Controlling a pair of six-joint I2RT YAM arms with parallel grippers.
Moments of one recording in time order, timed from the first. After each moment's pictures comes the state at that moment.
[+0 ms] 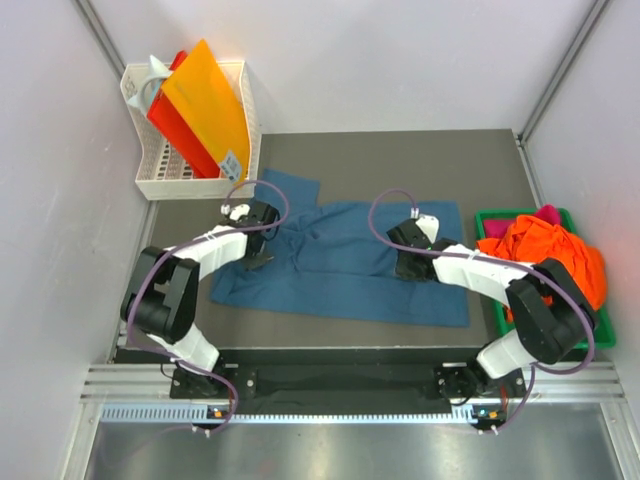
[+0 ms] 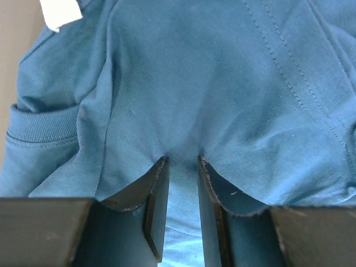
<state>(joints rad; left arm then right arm) -0.36 1.64 0.94 -0.53 -0.37 -0.77 0.61 1.49 0.79 -0.40 0.38 0.74</state>
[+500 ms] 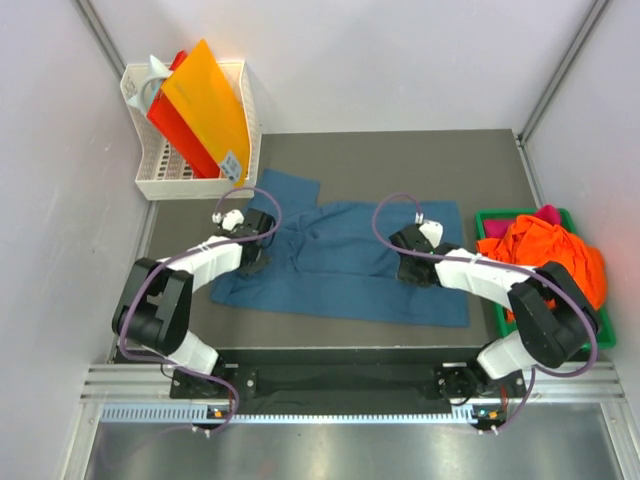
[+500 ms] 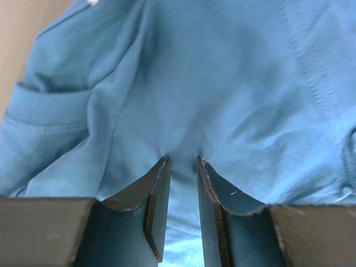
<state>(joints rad) -0.36 1.56 0.83 -0.45 -0.39 -0.88 0.61 1.47 0.74 -0.41 0.37 0.78</state>
